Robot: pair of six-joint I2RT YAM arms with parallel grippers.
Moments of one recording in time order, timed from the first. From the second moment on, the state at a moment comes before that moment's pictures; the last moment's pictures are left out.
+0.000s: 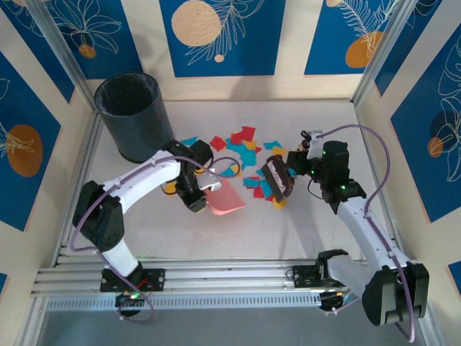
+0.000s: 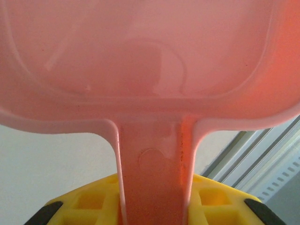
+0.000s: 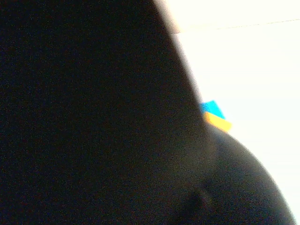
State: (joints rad) left arm -0.68 1.68 1.36 -1.29 0.19 0.31; right arm 0.14 0.99 0.73 -0.22 -0.24 0.21
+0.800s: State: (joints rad) left arm -0.71 1.90 1.50 -1.27 0.19 0.31; right arm 0.17 1.00 0.73 -0.34 -0.03 0.13
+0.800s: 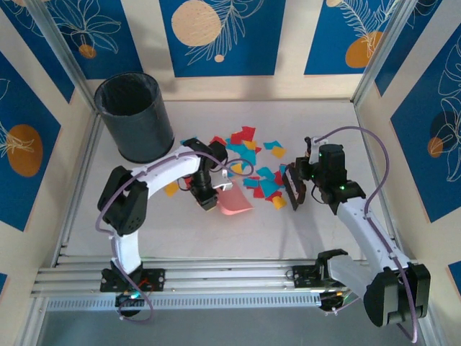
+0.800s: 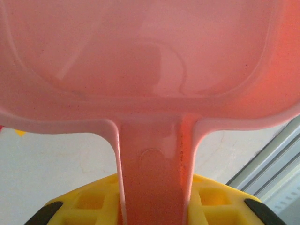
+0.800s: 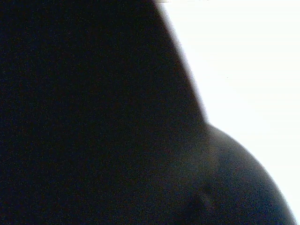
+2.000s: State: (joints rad) left arm -0.72 2.04 1.60 -1.21 0.25 0.35; right arm 0.20 1.05 0.77 -0.31 -0.33 0.17
